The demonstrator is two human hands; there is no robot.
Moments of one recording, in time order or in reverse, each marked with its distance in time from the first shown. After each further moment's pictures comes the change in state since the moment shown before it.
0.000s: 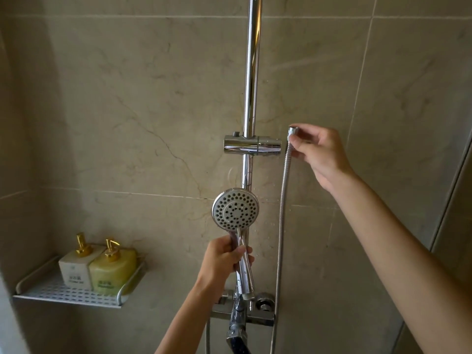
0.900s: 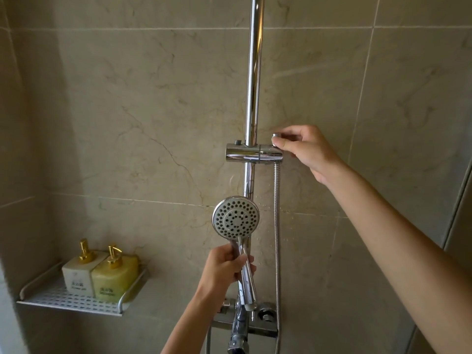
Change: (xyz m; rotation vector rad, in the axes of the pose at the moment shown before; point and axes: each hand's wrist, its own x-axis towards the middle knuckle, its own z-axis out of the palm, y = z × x) left_hand 0.002 -0.002 -0.001 -0.016 -0.001 0.004; right_hand 0.029 -0.009 0.015 -0.262 -0.164 -0.059
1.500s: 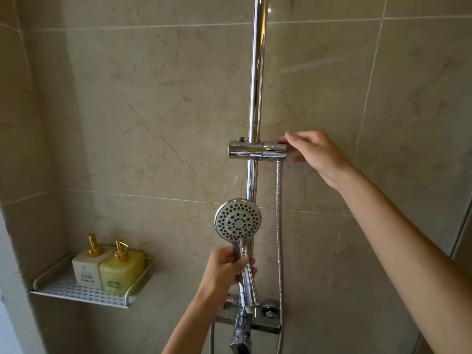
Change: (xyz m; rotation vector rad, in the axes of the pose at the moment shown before) left_hand -0.002 -0.012 -0.002 -0.005 0.017 -0.025; right_hand -0.012 0.011 -0.009 -0.059 -0.087 0.011
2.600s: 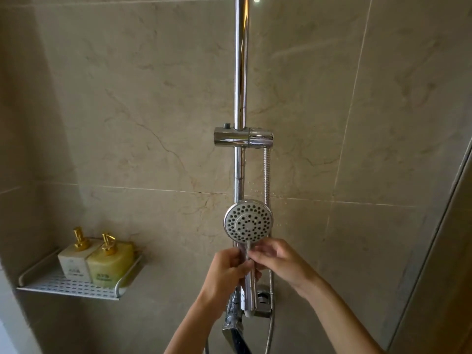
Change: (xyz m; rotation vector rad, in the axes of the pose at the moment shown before) left_hand -0.014 -0.015 0.025 -0.017 -0.123 0.026; right_hand -0.170 0.094 0.090 0.268 -0.352 0.396
